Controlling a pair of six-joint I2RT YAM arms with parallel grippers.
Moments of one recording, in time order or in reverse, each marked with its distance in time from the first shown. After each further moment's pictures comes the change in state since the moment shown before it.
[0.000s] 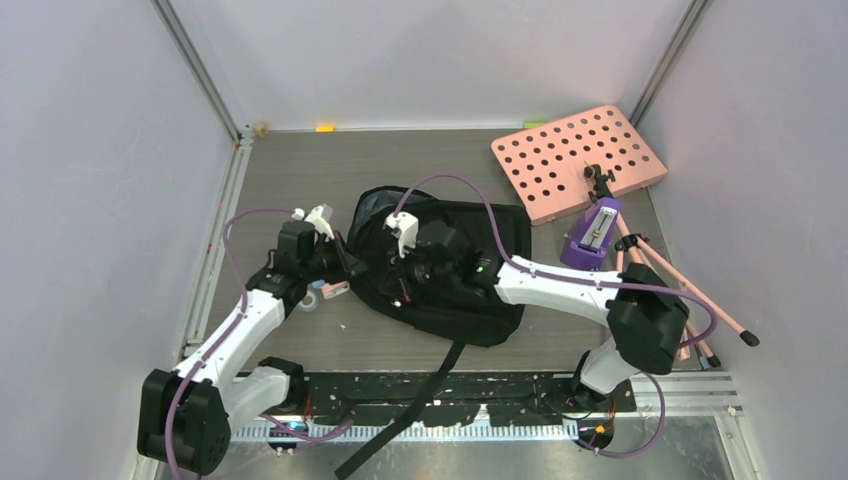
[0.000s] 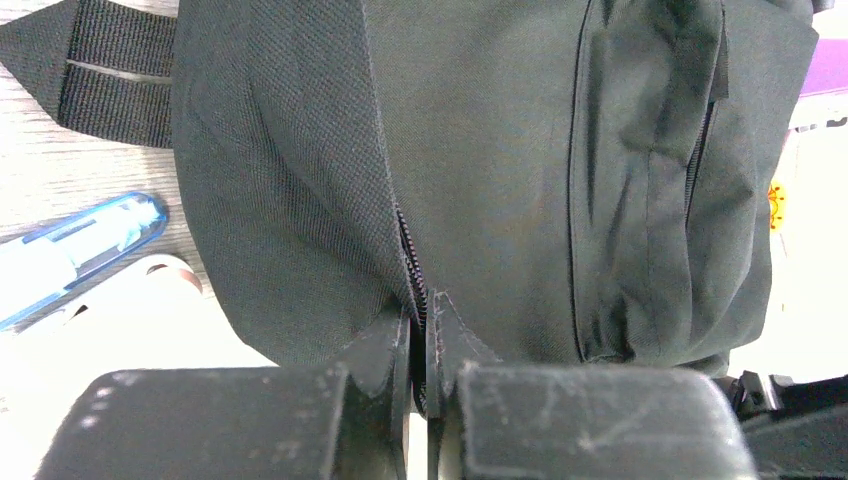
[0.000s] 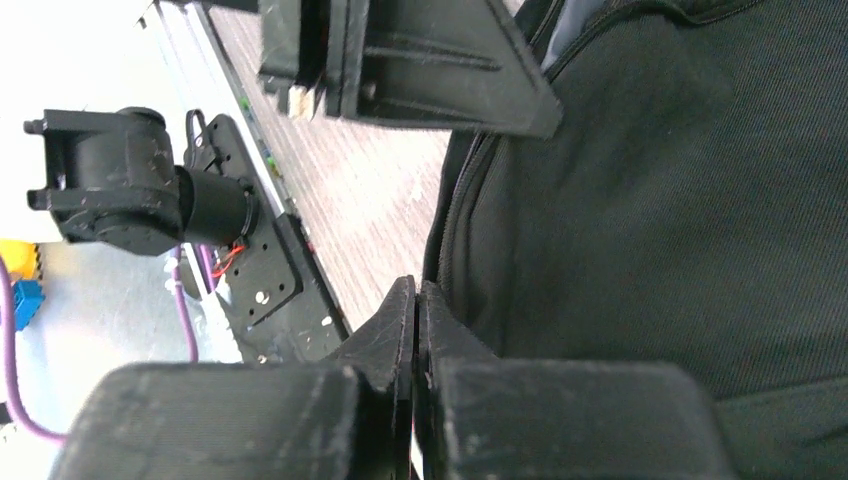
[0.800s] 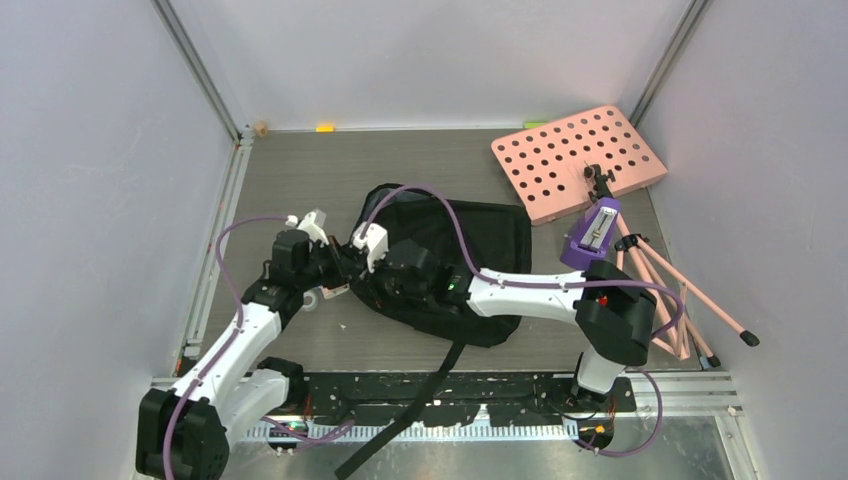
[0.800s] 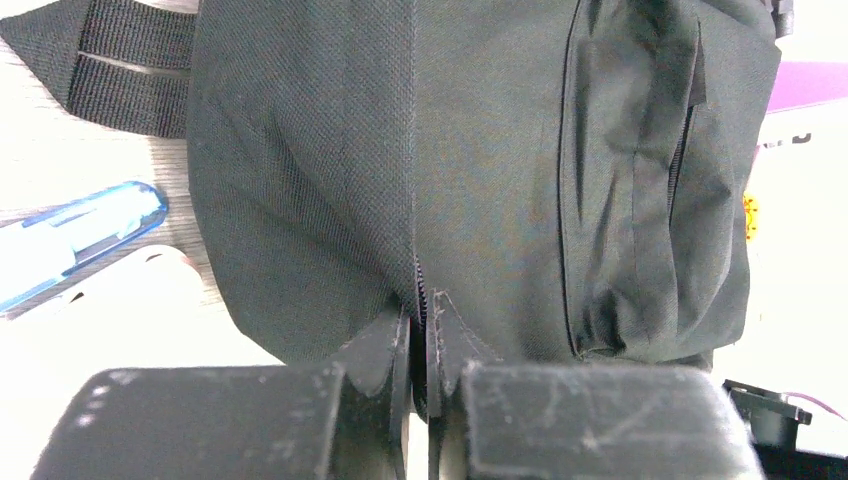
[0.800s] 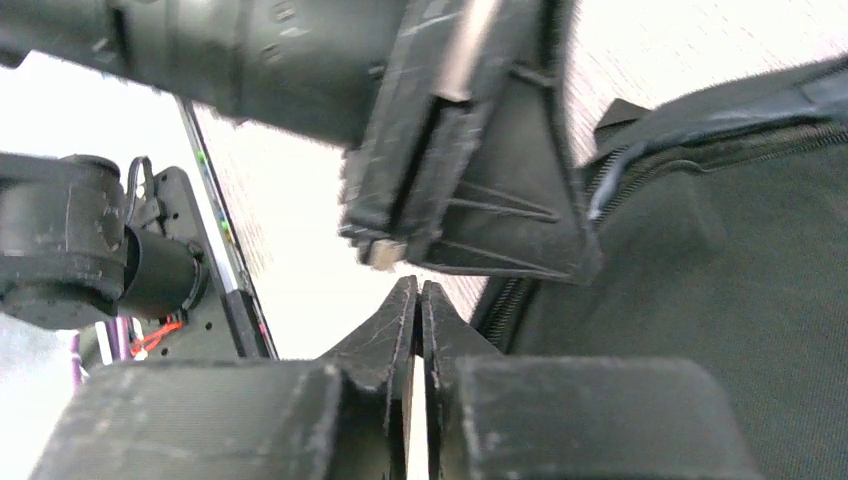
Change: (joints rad) left arm 0.011 -0.093 -0.078 0.055 0.003 -0.047; right arm 0.129 0.158 0.084 0.209 0.223 -0.154
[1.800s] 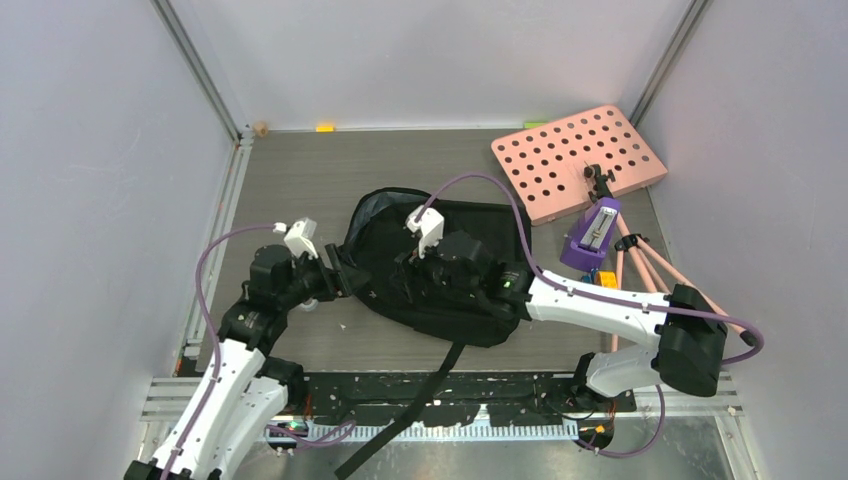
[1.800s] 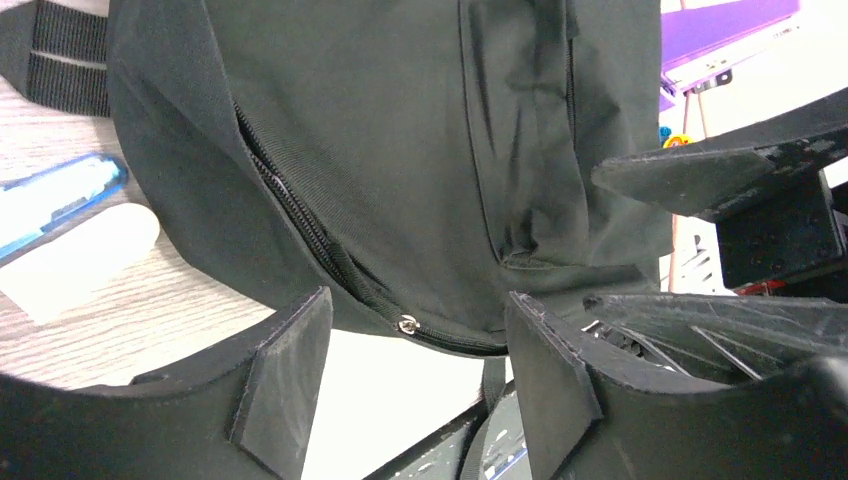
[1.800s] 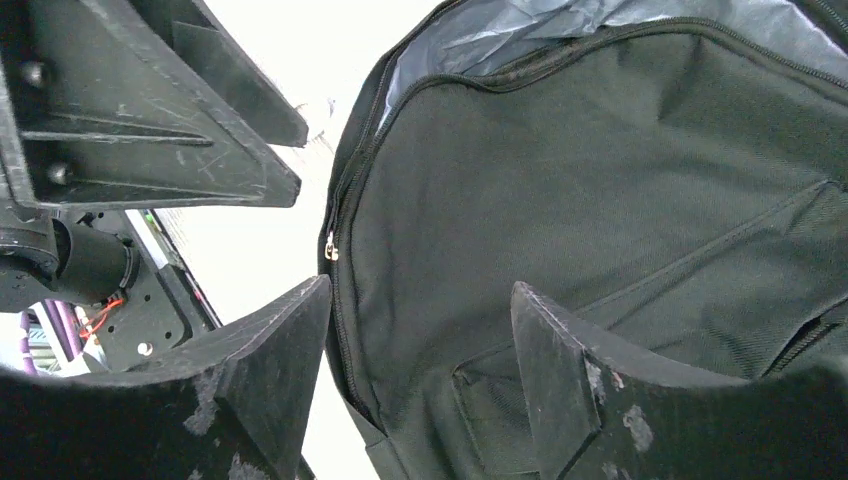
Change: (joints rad) left arm -0.006 -0.310 0.043 -0.238 0.057 0.069; right arm -0.067 -0.341 -0.158 -0.208 0.136 0.003
